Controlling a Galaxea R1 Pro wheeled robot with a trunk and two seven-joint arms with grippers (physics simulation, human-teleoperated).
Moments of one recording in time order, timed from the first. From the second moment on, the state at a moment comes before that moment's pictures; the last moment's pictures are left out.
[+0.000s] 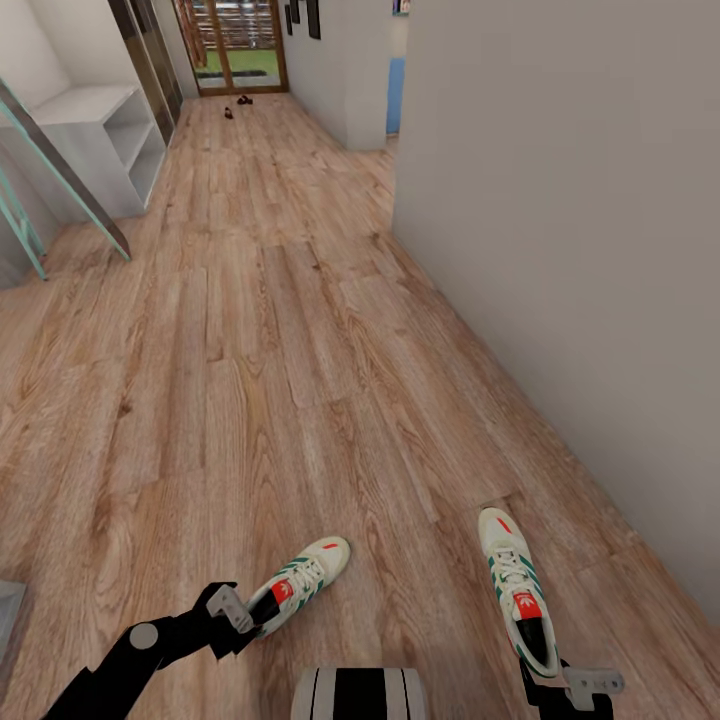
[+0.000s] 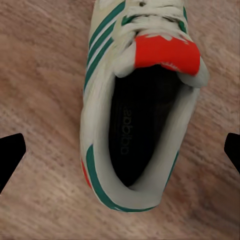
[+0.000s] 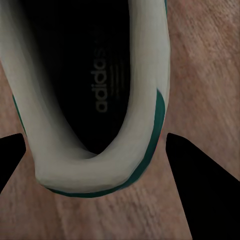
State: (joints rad) left arm -0.42 0.18 -0.02 -0.64 -0.42 -0.14 -0.61; right arm -0.16 0.00 -0.56 -0.65 0.38 -0.42 0.21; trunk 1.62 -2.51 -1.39
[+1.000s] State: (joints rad) left arm -0.42 0.18 -0.02 -0.70 -0.47 -0.12 -0.61; right arm -0.16 0.00 -0.55 -0.85 0.37 -0.39 0.21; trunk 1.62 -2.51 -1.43
